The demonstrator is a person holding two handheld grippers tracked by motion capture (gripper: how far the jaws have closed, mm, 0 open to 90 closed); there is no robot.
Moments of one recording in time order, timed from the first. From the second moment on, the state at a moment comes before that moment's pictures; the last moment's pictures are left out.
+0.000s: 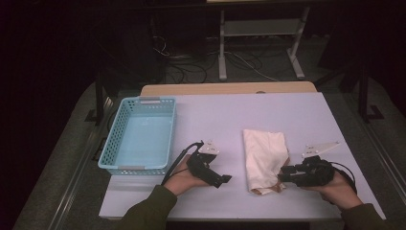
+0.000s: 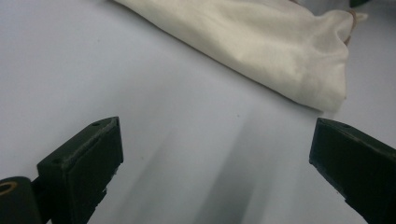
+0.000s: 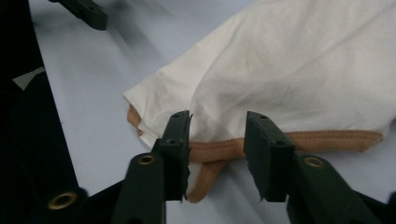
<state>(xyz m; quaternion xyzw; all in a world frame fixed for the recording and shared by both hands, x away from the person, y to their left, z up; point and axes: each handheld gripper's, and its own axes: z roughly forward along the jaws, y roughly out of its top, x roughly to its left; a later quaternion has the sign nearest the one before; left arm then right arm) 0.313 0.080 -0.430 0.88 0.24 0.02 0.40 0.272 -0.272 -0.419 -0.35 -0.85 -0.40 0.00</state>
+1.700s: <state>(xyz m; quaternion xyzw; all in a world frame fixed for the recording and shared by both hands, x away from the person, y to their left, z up) 0.444 -0.017 -0.433 0.89 0.27 0.08 0.36 0.269 -0.256 -0.414 -0.29 -0.86 -0.42 0.01</state>
